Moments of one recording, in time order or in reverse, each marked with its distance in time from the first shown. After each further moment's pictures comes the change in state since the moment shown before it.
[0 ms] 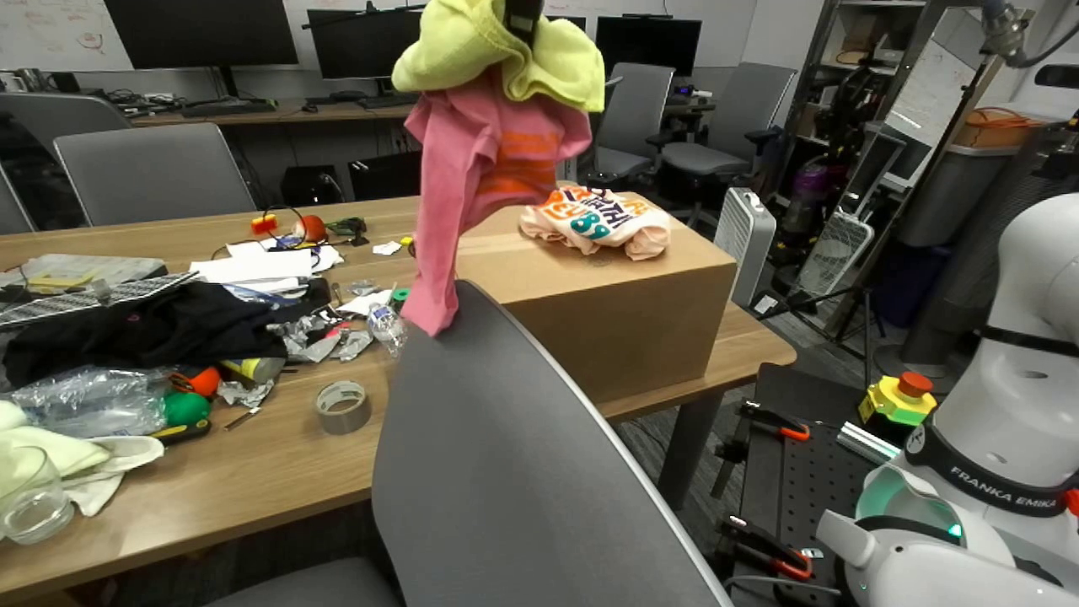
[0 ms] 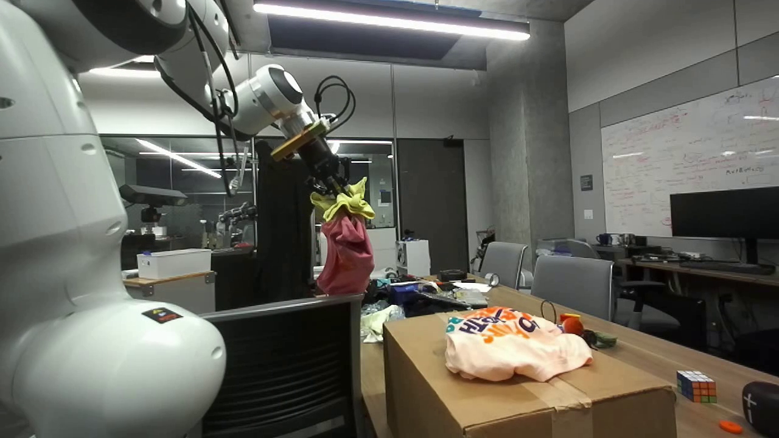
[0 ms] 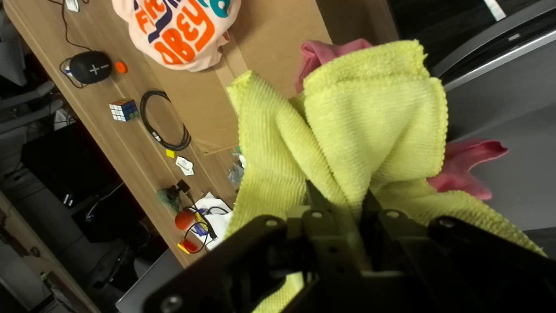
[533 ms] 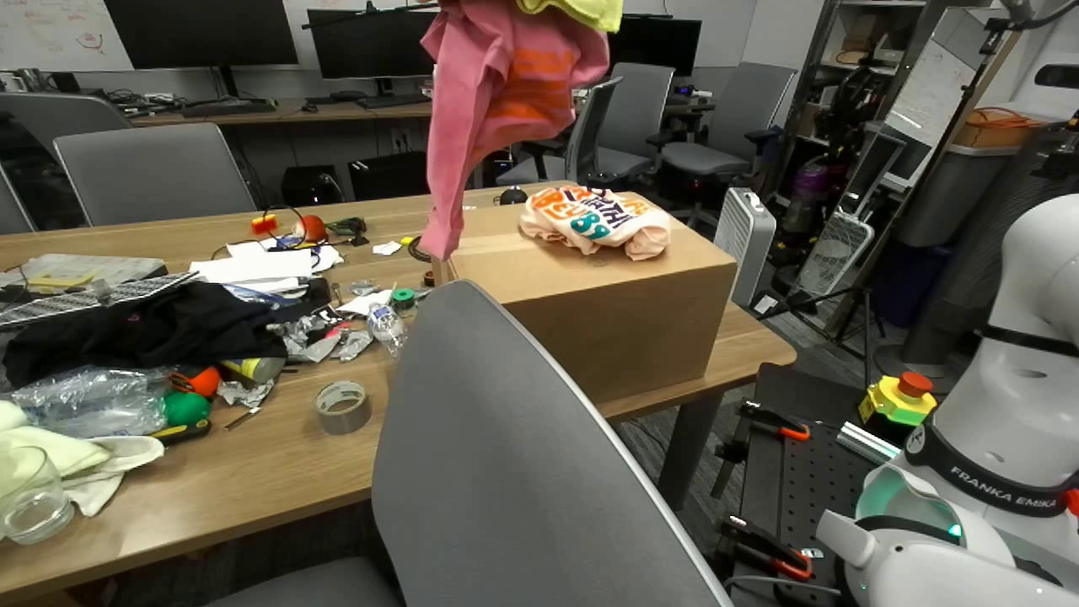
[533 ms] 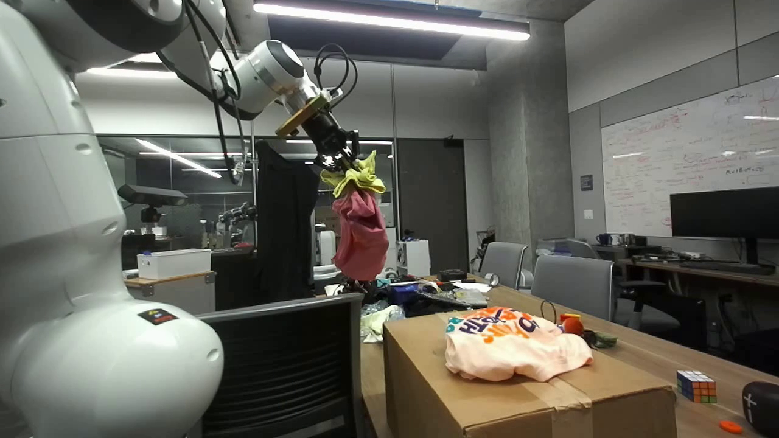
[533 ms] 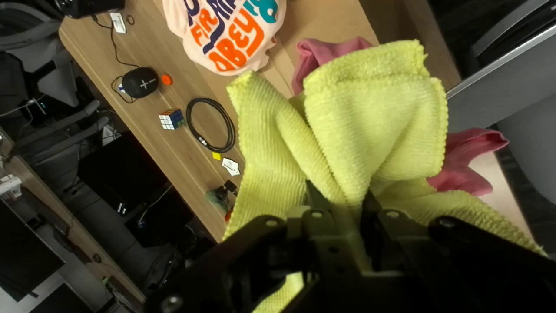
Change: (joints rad) arm -0.035 -0.007 -0.003 0.117 -0.048 -0.099 0.035
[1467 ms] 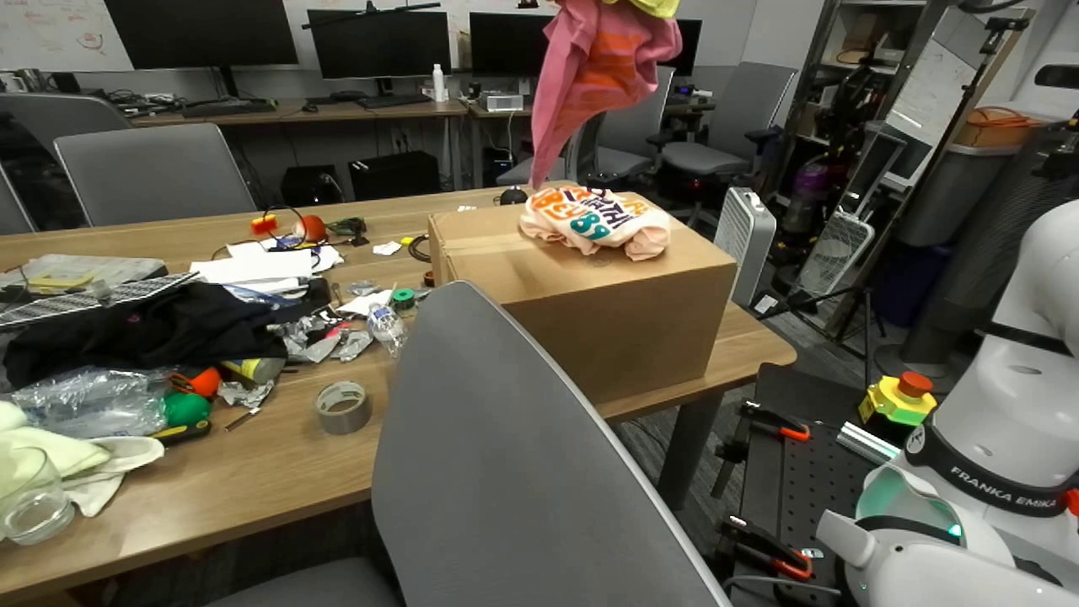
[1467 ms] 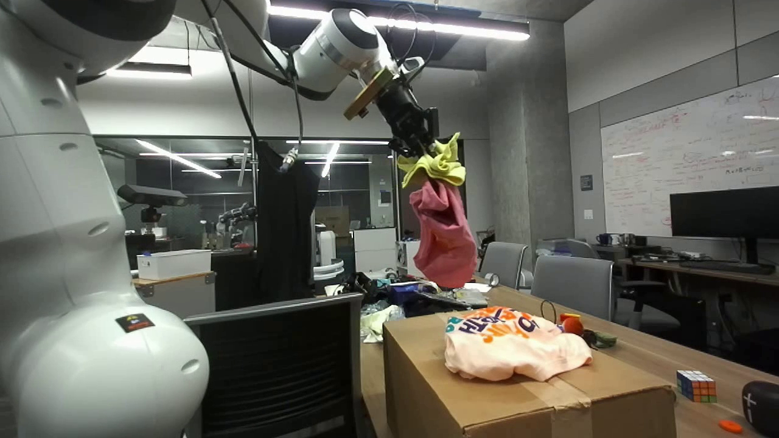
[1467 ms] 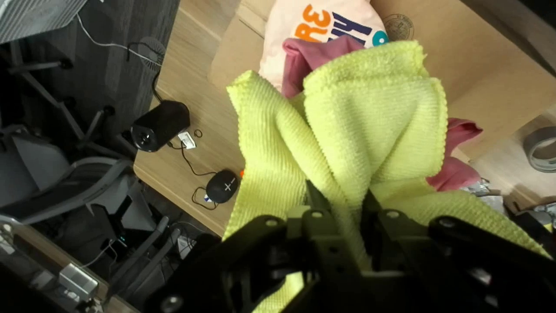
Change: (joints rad) arm -0.167 0.004 -0.228 0.036 0.036 -0.041 0.013
